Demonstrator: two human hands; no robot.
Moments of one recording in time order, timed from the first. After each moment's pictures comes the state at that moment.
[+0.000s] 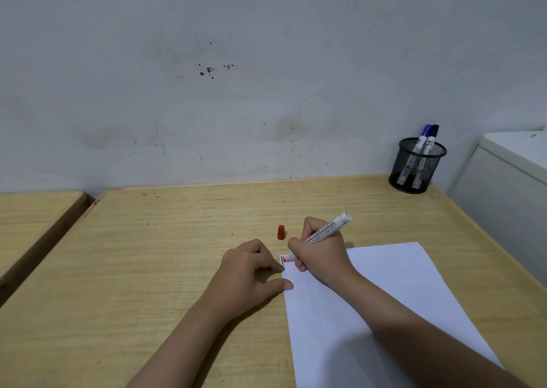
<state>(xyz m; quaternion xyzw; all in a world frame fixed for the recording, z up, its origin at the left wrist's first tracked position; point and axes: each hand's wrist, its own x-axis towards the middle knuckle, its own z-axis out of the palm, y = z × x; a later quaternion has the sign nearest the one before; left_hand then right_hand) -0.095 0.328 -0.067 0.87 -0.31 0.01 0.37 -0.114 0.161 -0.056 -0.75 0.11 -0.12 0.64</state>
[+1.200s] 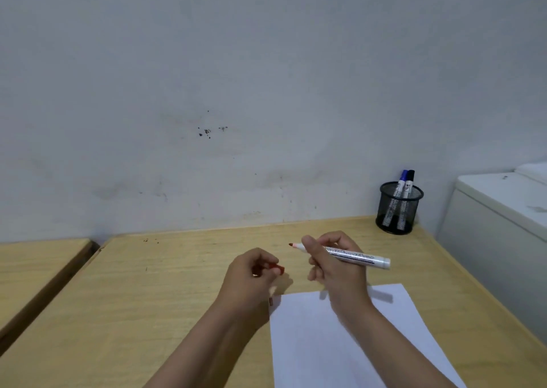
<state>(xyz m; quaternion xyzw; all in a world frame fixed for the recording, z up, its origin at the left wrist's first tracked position) -0.075 0.282 -0.028 0.82 -0.16 -0.01 0.55 -0.138 0.133 0.000 -0.56 0.06 -0.25 0.79</state>
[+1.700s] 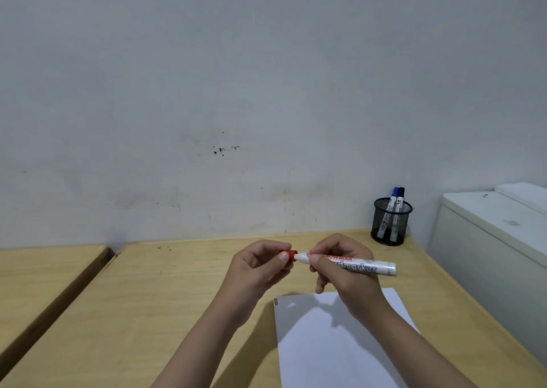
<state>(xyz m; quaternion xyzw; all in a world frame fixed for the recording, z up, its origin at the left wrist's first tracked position) -0.141 0.298 0.041 0.57 -0.19 -0.13 0.79 -0.191 0.138 0.042 -0.67 -0.08 -0.25 0.70</state>
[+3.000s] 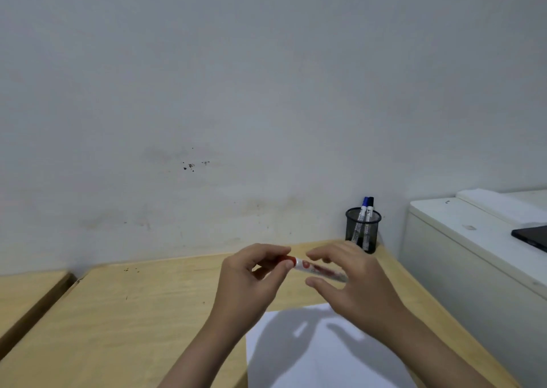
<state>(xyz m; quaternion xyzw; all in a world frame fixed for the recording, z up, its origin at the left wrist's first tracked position) -0.159 0.255 0.062 0.72 -0.28 0.13 0.63 -0.218 0.084 0.057 -0.88 -0.11 -0.37 0.27</state>
